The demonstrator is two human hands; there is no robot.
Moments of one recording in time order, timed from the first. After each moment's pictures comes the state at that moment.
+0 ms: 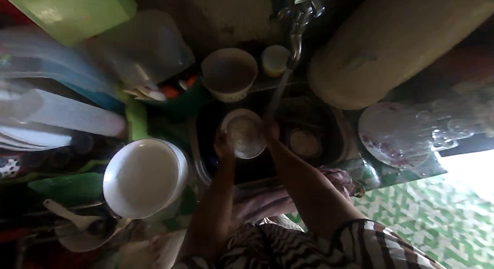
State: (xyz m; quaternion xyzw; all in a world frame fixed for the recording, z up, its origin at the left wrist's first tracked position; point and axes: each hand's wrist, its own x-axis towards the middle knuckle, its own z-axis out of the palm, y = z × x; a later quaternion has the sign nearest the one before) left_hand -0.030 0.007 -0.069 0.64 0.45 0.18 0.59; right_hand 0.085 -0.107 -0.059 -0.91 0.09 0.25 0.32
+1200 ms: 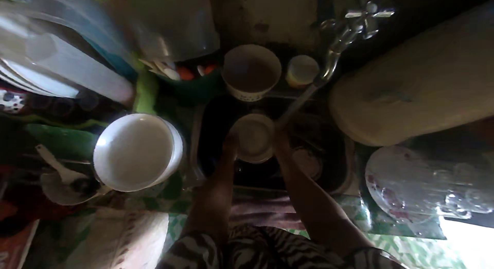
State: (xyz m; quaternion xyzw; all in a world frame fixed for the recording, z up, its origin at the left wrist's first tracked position) left_hand -0.016 -0.001 -0.111 0.63 0.52 -0.02 0.57; right_hand 0.097 -0.136 -0.068 -0.89 0.00 0.25 0.39
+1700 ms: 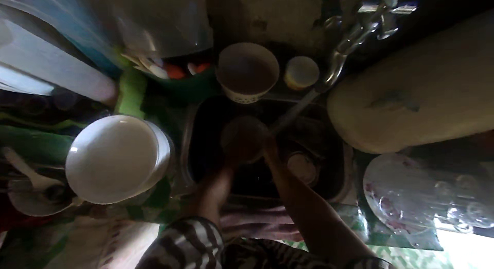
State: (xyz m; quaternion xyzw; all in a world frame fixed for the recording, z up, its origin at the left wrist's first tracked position) left_hand 0.022 -0.018 -0.114 0.90 0.24 -0.17 0.34; right_hand 0.095 -0.128 -0.098 -0.85 0.03 0.33 0.40
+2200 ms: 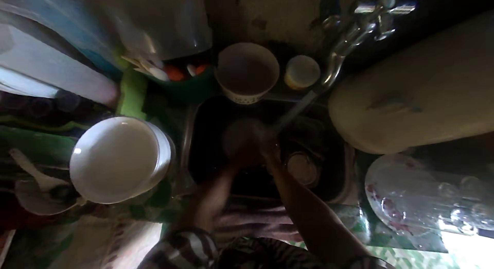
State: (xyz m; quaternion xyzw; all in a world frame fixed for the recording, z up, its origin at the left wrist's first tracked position) left_hand 0.015 -0.026 -0.101 0.88 0.14 -0.24 0.40; right_hand 0.094 -0.131 -0.085 -0.90 -0.07 0.35 0.26
